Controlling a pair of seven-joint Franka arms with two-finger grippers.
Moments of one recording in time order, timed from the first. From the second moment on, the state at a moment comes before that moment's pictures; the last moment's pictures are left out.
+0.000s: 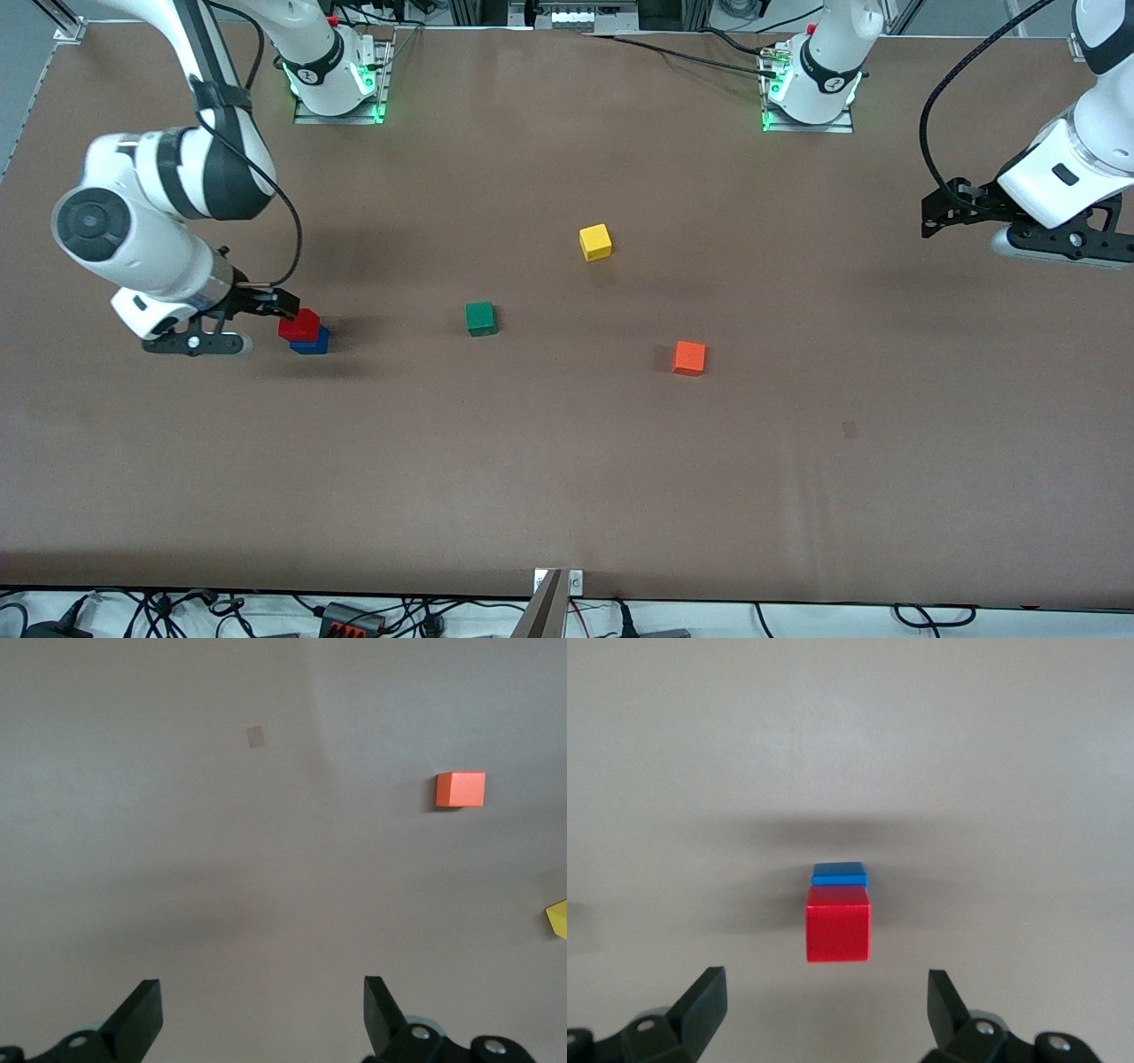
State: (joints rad) left arm -0.02 -0.01 -0.03 -1.70 0.01 1.64 0.07; right arm 0.32 0.24 -0.23 -1.82 -0.02 2.01 0.10
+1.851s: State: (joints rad) left arm -0.03 -0.01 -0.03 -1.70 0.01 1.63 0.07; right arm 0.04 0.15 -0.13 -1.48 0.04 1.65 -0.06
